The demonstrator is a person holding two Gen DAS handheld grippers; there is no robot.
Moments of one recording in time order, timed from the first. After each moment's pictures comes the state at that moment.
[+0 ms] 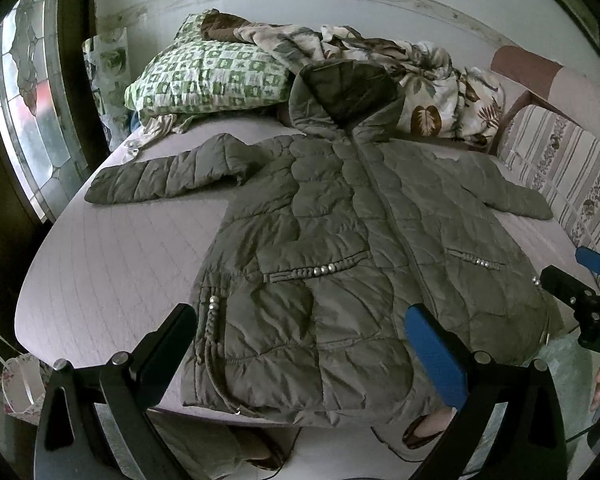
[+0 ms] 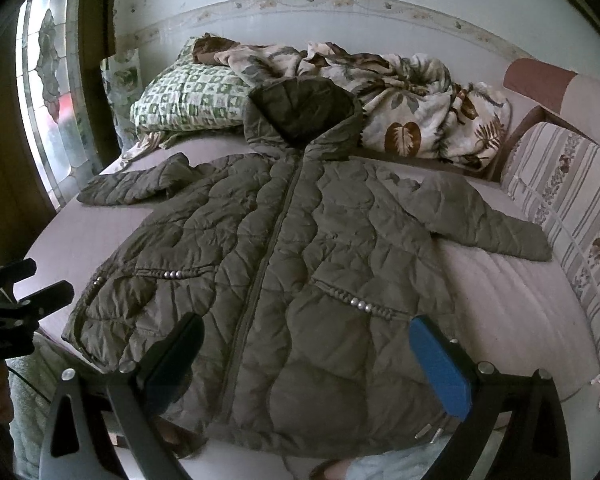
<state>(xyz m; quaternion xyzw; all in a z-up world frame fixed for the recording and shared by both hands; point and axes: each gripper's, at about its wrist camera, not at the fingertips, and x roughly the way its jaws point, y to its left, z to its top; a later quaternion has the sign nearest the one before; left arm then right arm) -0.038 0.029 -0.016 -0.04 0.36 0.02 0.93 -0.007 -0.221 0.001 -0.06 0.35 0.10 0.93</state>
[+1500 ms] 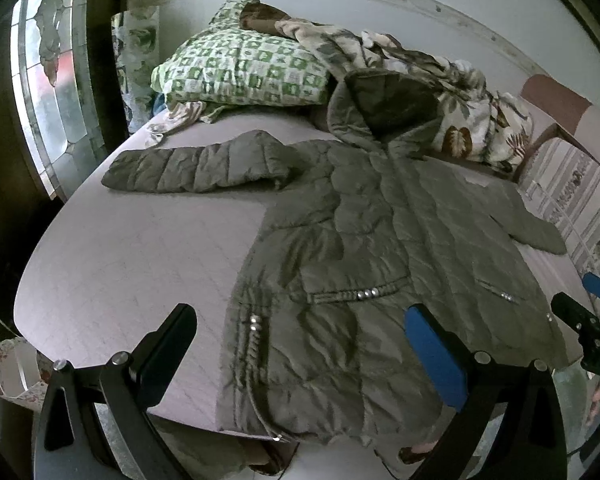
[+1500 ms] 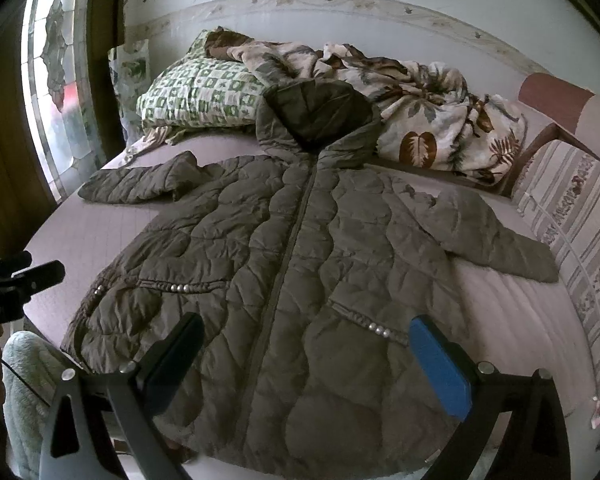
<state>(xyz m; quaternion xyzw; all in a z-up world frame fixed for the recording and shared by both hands) -0.015 0.087 -0.011 -0.08 0.38 0.05 0.92 0.018 -0.188 0.004 -0.09 0.35 0.11 0.93</state>
